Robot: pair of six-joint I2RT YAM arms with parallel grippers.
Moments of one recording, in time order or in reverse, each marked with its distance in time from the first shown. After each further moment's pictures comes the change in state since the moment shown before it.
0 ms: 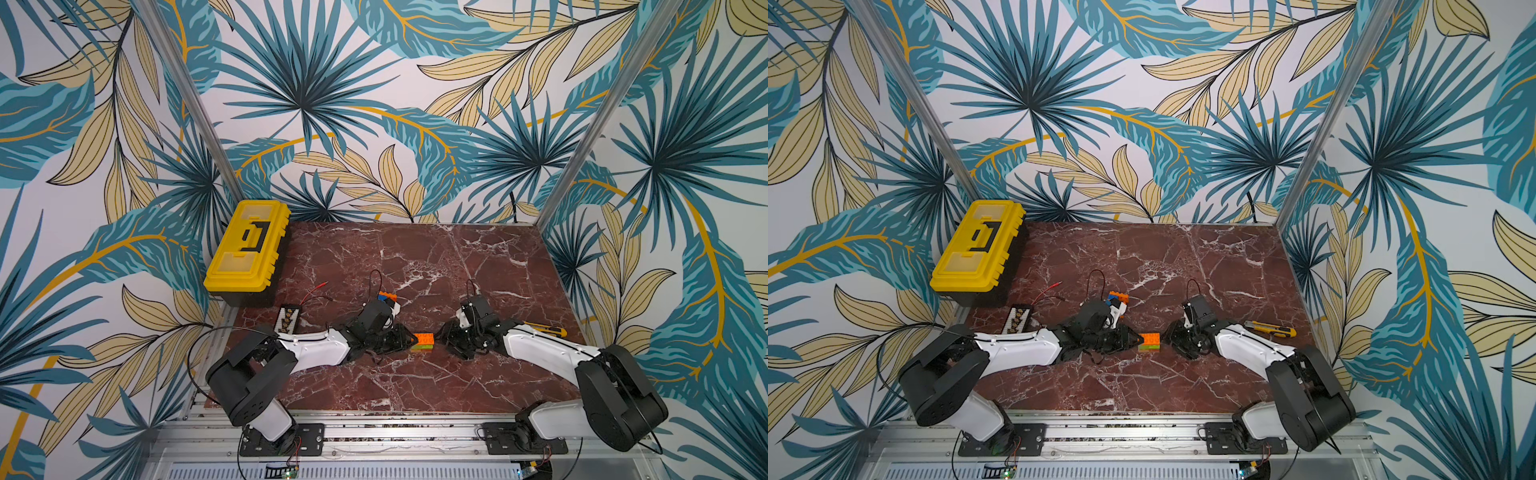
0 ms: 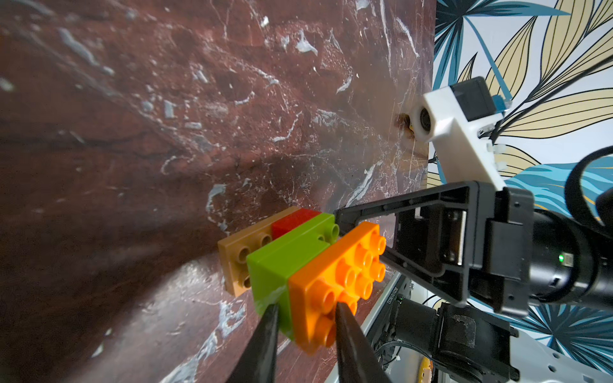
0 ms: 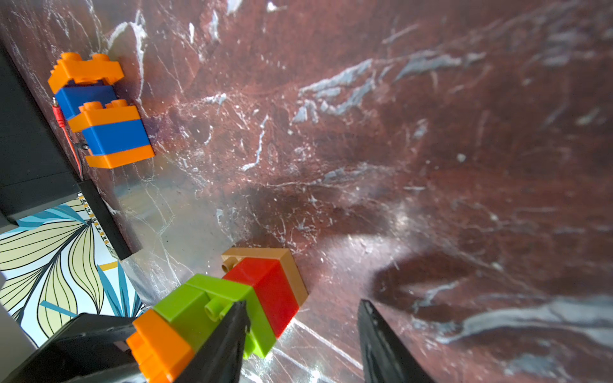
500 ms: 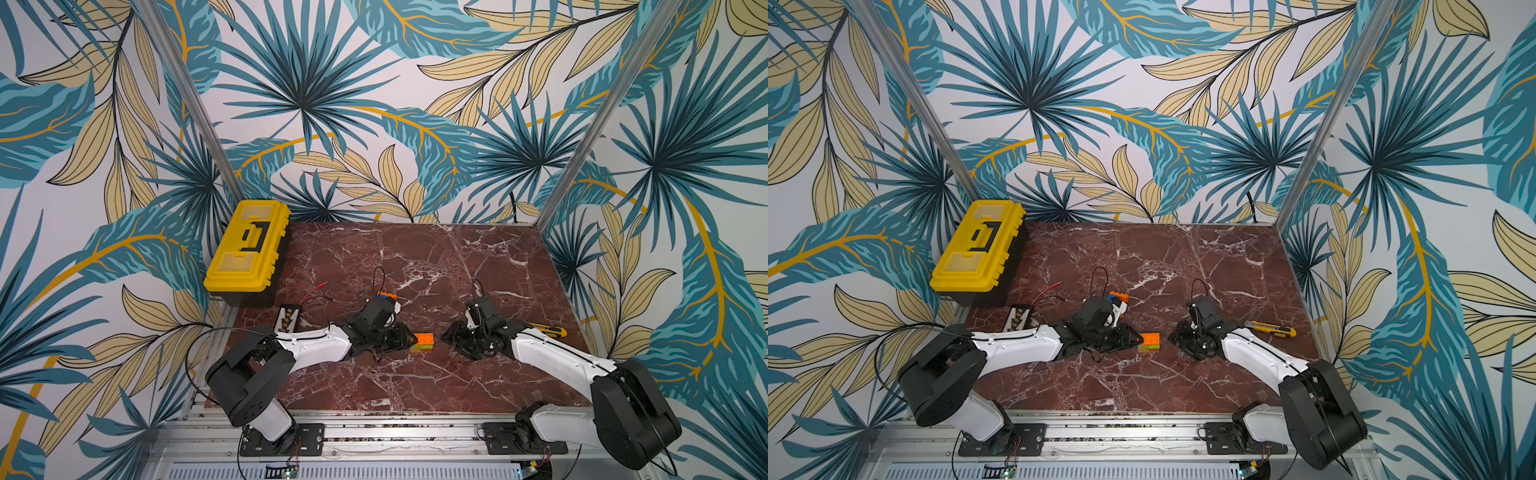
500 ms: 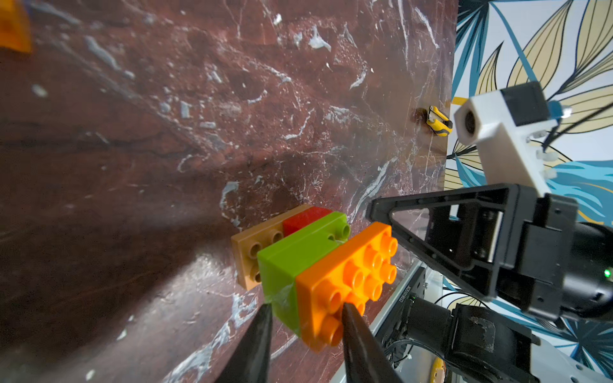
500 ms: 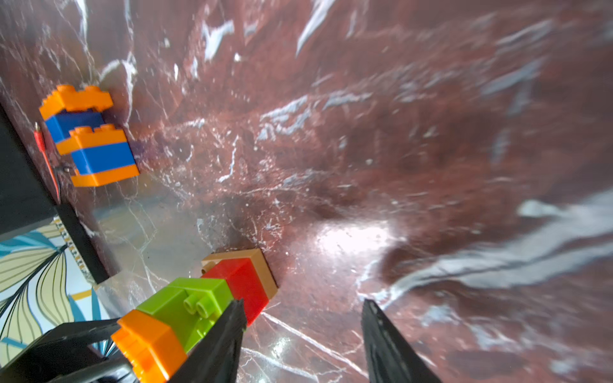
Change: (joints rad) left arm 0.012 -0.005 0.066 -0.143 -0.017 0.050; right arm -0.026 -0.116 -0.003 -0.126 0.122 -0.023
